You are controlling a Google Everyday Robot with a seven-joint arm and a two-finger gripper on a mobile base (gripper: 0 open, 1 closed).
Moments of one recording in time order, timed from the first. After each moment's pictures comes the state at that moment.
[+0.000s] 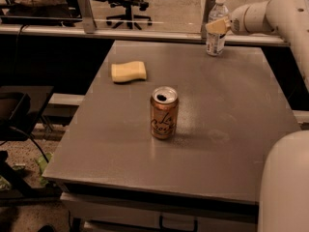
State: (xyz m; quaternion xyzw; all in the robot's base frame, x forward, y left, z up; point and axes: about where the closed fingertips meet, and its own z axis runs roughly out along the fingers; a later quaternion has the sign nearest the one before) arm 0.859 -0.253 0.940 -0.26 0.79 0.06 0.55
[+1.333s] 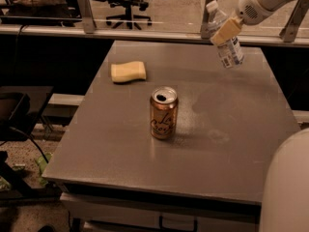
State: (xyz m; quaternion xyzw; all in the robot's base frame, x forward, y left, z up) arm 0.735 -0.229 0.964 -0.44 0.83 0.01 0.35
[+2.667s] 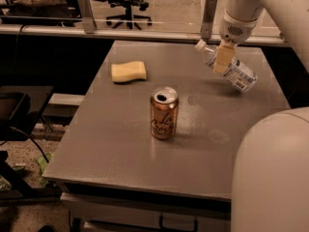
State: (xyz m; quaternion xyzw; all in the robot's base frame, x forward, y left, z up) arm 0.679 -0.223 0.902 -0.54 0.83 -0.06 0.11
